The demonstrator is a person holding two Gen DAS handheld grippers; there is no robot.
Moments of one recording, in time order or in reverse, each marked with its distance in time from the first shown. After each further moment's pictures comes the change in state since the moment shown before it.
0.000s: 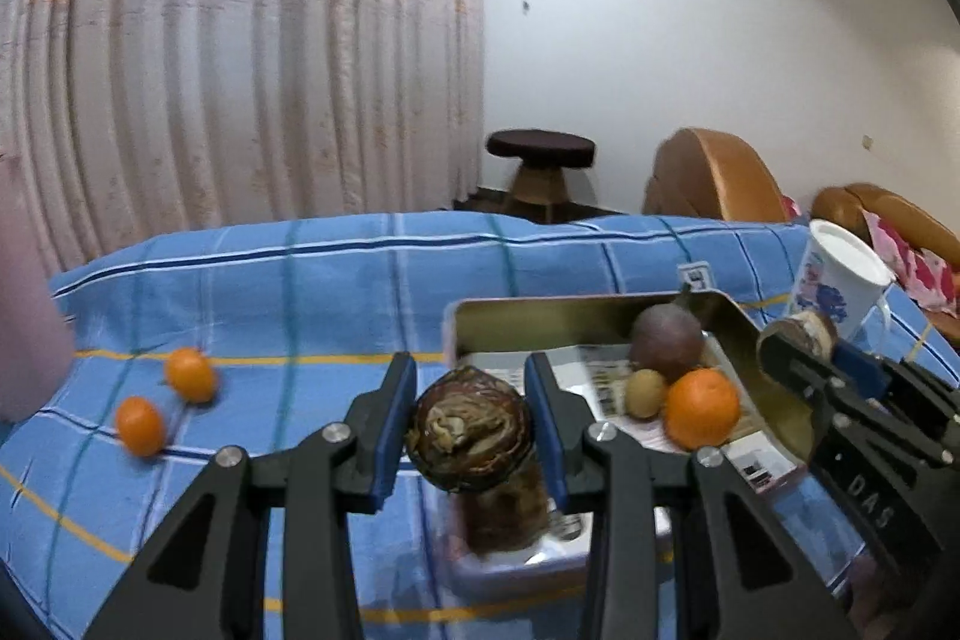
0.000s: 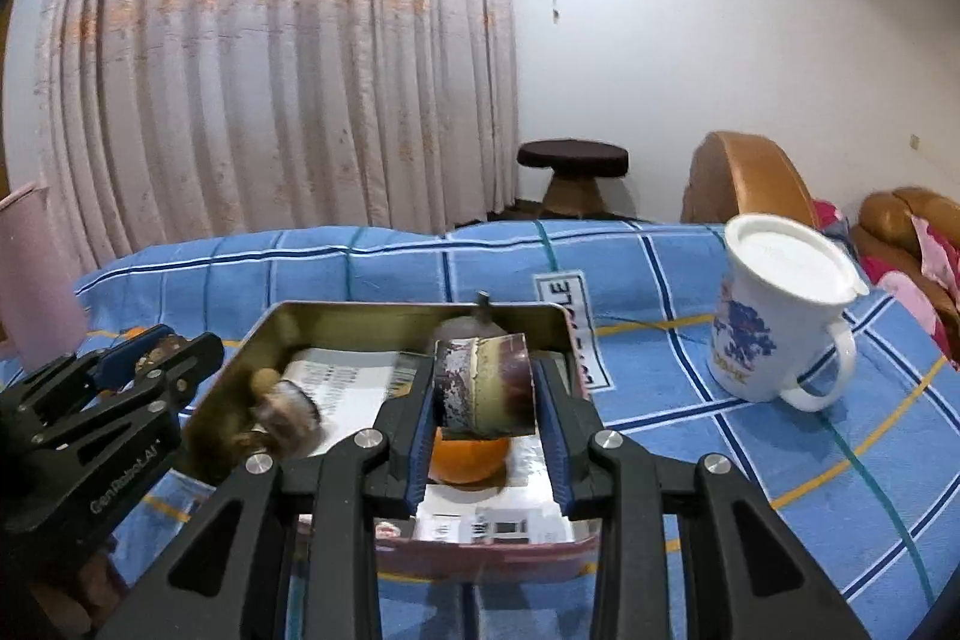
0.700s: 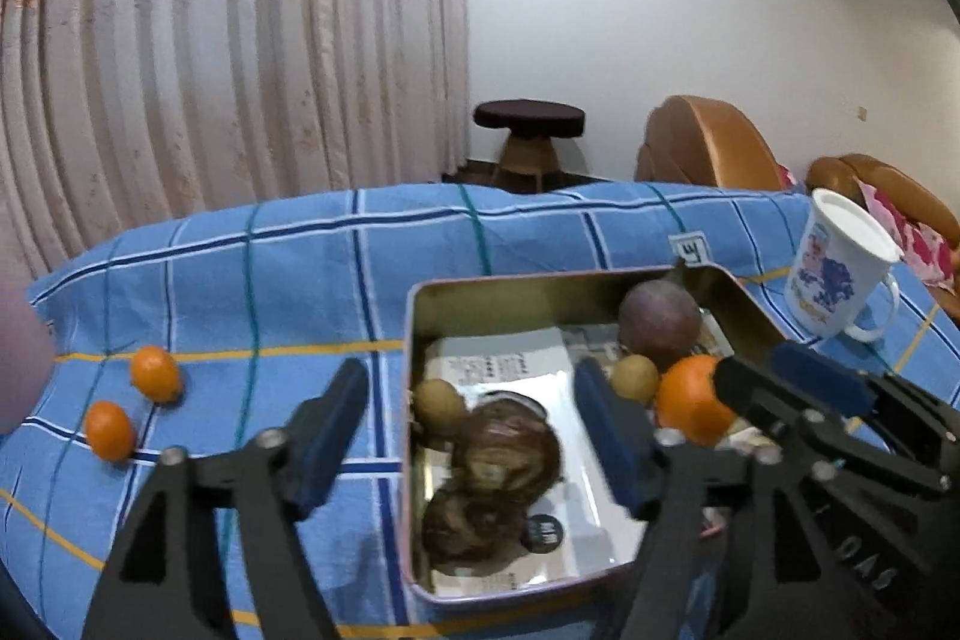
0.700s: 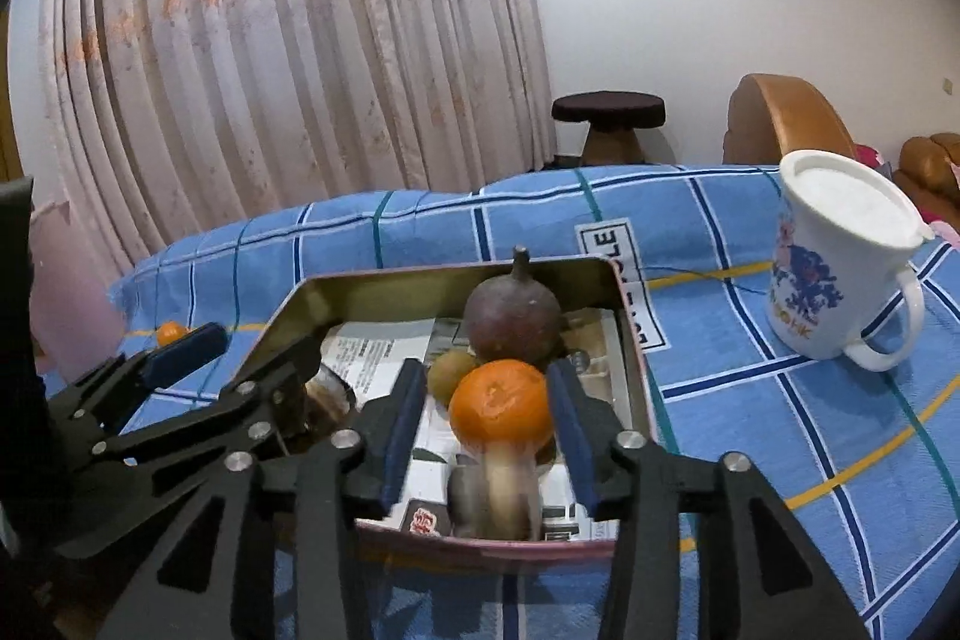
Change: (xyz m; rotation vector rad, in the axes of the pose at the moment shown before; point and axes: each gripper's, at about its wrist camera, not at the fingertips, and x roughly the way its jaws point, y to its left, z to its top) left arm 0.011 -0.007 0.002 0.011 0.054 0.008; right arm 0.017 -0.005 -0.003 0.077 0.086 0.132
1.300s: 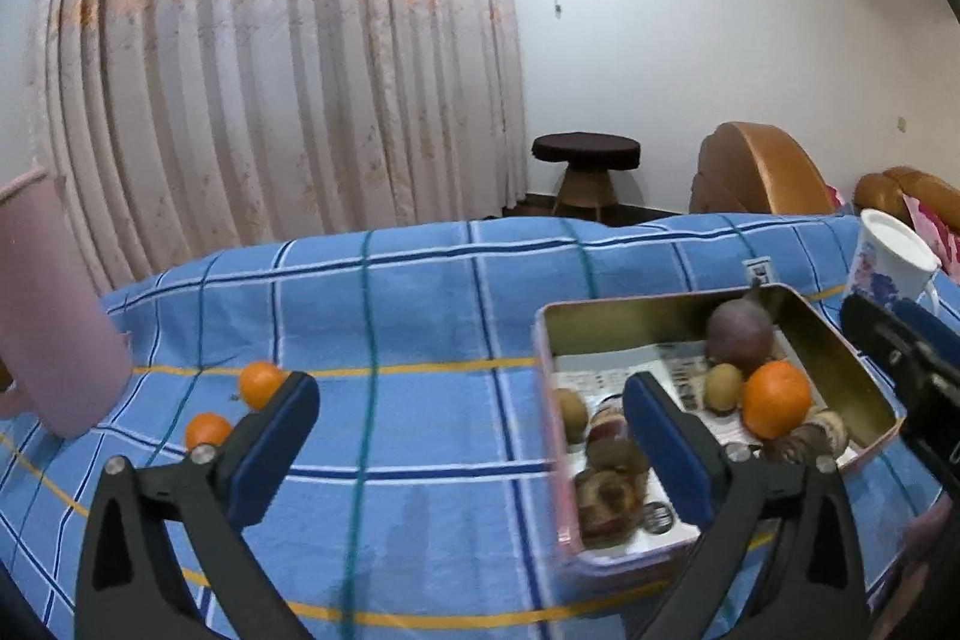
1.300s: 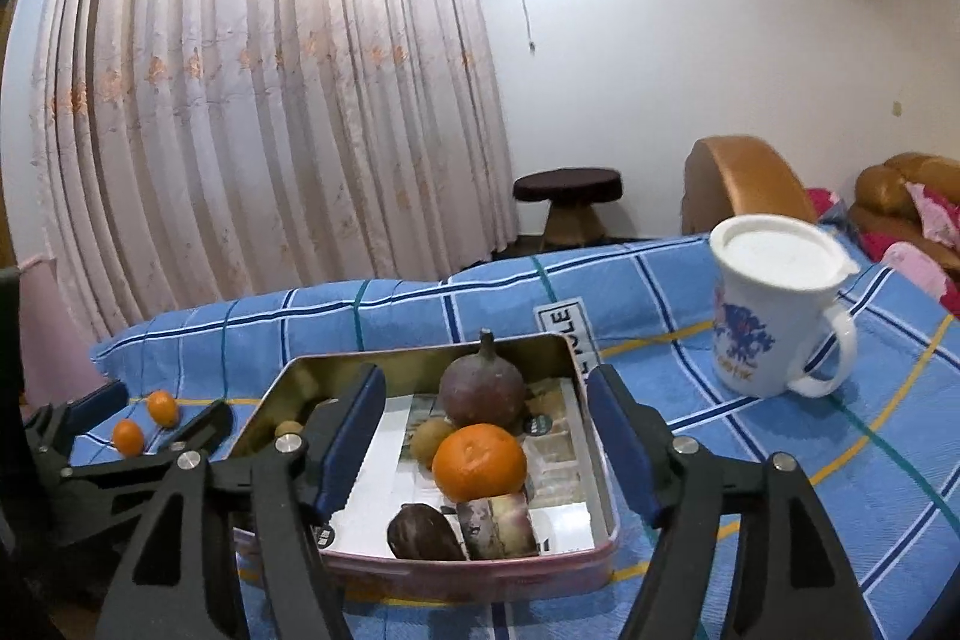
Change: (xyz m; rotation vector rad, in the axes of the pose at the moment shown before) left arm -0.023 0.043 -0.005 -0.006 -0.087 0.140; right arm -0.031 0.010 0.000 0.017 -0.217 -0.116
